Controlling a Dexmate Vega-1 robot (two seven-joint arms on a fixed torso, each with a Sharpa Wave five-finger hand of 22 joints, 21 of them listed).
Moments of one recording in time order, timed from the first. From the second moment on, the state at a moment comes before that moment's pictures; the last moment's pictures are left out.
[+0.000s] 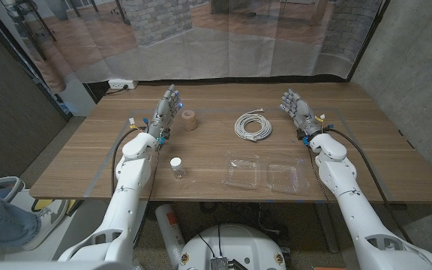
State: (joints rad) left arm 0.86 0.02 -0.21 -1.32 -0.07 -0.10 -0.41; left_hand 0.22 -0.12 0.27 0.08 0.38 -0.07 0.05 0.20 0.18 -0.05 0.00 0.20 0.18 -0.10 0.02 0.18 0.18 -0.05 -0.04 0.19 0.17; right arm -0.90 -0.14 0.06 -1.35 0.22 0.15 0.30; right_hand 0.21 0.02 0.37 -0.06 0.21 0.16 0.06 0.19 0.18 0.18 0.07 0.23 0.18 0.10 0.02 0.18 0.18 0.15 -0.04 0.36 0.17
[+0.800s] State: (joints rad) left arm 0.85 -0.13 -0.35 -1.39 0.11 -0.05 -0.52; left_hand 0.23 -0.12 0.26 0.08 0.38 -0.07 0.05 0.20 0.18 -0.05 0.00 0.20 0.18 -0.10 0.02 0.18 0.18 -0.06 -0.03 0.19 0.17; right arm -0.92 -0.04 0.20 -1.39 0.08 0.19 0.39; right_hand 0.23 0.02 0.38 -0.08 0.21 0.16 0.06 0.19 0.18 0.18 0.07 0.23 0.18 0.10 0.01 0.18 0.18 0.15 -0.04 0.35 0.17
